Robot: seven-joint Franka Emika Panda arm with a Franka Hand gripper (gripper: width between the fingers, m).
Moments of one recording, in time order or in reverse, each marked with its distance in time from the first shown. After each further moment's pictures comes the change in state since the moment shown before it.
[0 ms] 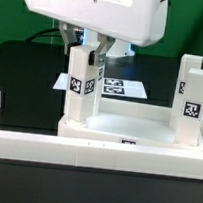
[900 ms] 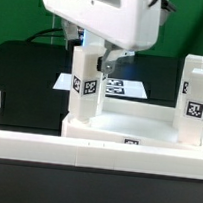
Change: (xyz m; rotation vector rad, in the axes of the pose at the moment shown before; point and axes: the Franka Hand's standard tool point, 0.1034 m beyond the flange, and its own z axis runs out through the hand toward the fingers) arm -0.003 -0.005 0.000 -0.006 0.009 0.081
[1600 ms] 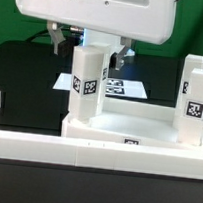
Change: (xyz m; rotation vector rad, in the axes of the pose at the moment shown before) arm 0.001 -0.001 0.000 -0.006 0.021 -0.630
